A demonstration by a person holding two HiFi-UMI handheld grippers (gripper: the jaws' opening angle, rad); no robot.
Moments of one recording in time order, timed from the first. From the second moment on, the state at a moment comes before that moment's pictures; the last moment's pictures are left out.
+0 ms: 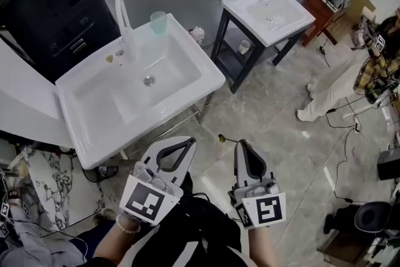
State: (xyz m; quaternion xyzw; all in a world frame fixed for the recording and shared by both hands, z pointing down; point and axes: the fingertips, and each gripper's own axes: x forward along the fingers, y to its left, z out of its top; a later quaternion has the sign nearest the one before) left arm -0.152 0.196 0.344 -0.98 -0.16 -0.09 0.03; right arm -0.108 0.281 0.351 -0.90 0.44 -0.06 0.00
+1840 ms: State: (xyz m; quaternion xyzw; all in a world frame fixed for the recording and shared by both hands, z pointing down) left arm -0.032 0.088 0.357 -0.99 -0.11 -0.10 0.01; right arm 0.015 0.178 0.369 -0.88 0.47 -0.08 -0.01
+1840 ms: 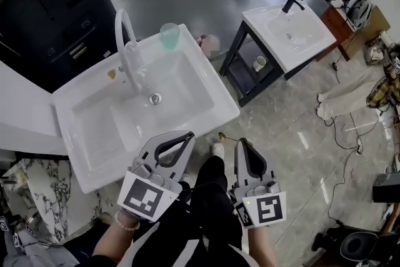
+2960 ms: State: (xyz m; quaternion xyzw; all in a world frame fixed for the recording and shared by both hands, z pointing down) left arm 0.081 0.022 0.357 -0.99 0.11 -0.10 -0.02; right arm 0.158 0.084 0.355 -0.75 0.66 -0.07 -0.04
